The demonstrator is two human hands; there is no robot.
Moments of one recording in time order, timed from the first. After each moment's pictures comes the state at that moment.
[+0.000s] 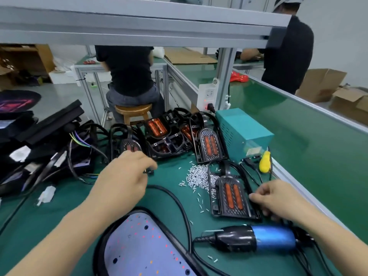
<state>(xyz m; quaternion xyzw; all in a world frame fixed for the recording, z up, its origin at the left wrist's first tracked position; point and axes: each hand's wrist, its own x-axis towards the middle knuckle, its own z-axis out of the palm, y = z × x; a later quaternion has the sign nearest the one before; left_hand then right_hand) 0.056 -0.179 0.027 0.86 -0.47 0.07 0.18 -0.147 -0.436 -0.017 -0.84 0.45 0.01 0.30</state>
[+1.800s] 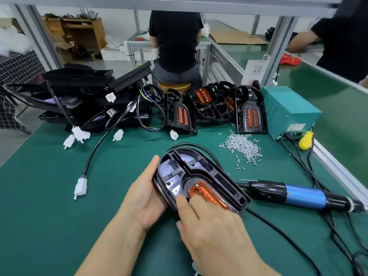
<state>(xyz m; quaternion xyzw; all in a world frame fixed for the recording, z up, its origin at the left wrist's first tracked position) -0.033 -0.092 -0.027 0.40 0.07 -0.40 0.82 -0.160 -0.187 -0.005 -0.98 0.00 -0.22 0.02</state>
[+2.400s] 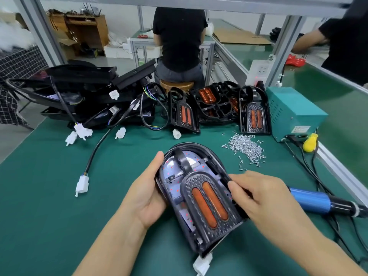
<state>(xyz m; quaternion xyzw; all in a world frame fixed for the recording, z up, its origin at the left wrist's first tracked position) -0.031 -0.093 -0.021 0.42 0.07 -0.39 0.82 -0.161 -0.262 0.007 -0.95 0.08 -0.14 0.25</state>
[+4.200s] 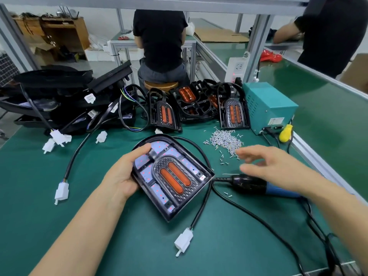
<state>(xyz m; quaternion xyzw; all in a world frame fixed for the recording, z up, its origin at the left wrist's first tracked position) 0.020 -0.105 -0.031 0.54 0.07 -0.34 0.77 -0.158 -0.362 0.011 -0.92 0.16 -0.01 0.35</state>
